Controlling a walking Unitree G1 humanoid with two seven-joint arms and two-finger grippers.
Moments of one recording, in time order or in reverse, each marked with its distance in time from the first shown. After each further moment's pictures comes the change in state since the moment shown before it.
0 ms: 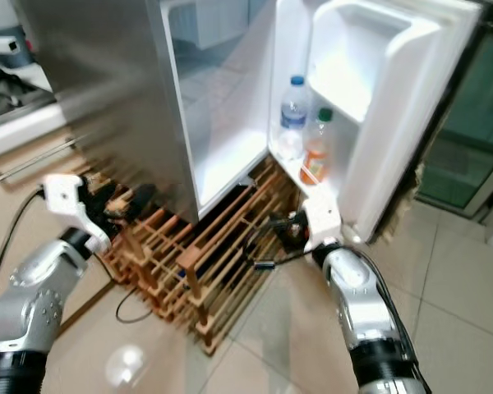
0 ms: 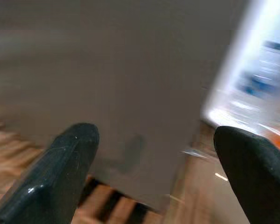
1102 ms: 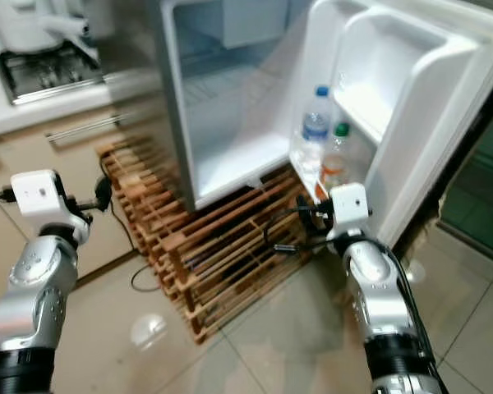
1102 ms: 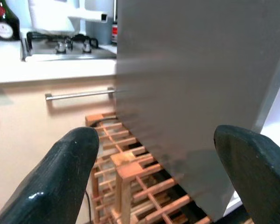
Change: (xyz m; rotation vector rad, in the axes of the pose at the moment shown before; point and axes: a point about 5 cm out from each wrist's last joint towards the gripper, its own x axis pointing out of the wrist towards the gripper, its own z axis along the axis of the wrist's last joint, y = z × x) left arm 0.007 0.006 0.013 0.104 -0.041 0.312; right arm -0.005 -0.028 0.016 -0.062 -0.085 -0.130
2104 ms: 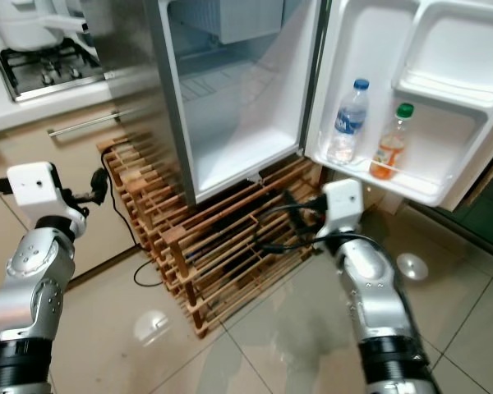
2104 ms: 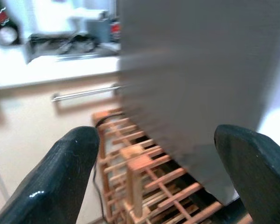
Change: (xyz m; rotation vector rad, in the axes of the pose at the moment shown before) left arm 0.003 -0.010 -0.005 0.068 0.002 -0.093; right arm 0.002 0.032 0.005 0.168 -0.020 0.148
